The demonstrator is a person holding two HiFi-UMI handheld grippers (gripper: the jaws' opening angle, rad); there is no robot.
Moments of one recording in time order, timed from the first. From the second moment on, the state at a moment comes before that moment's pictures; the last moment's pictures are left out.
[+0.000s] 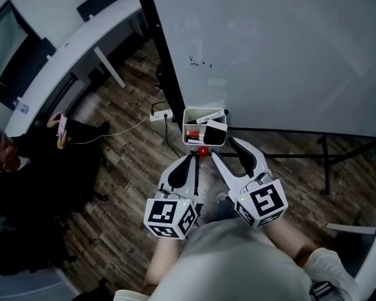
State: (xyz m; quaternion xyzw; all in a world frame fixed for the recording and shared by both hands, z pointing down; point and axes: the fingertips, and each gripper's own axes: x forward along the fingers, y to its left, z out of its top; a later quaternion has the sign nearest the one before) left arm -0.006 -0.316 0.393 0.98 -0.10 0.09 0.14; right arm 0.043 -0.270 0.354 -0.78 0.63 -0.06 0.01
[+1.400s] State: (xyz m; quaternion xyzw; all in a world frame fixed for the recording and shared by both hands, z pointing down) left arm -0.069 -0.244 0.380 0.99 -0.06 0.08 0.14; right arm -0.026 -0.192 0.343 -0.81 0.58 -0.05 0.01
